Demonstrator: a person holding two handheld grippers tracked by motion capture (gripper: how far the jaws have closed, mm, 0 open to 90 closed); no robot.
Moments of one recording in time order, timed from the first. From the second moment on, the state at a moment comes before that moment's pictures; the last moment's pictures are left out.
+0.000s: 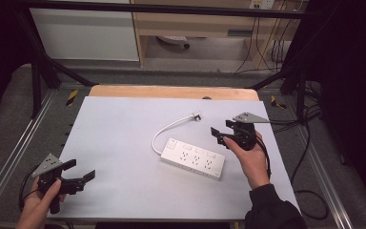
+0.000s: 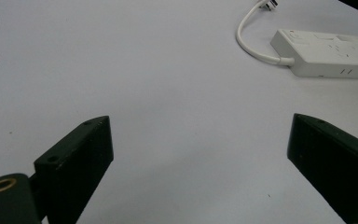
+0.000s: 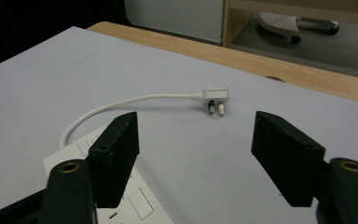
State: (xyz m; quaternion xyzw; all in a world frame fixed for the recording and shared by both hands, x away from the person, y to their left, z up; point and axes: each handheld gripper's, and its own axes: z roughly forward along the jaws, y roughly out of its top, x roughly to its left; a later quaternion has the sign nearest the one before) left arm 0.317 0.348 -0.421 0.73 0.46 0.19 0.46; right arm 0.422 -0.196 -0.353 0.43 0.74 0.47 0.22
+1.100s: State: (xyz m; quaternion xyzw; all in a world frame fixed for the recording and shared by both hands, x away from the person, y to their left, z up) left arm 0.318 0.347 -0.422 0.73 0.46 0.19 0.46; right arm 0.433 -0.165 -0.371 0.41 0.76 0.46 0.21
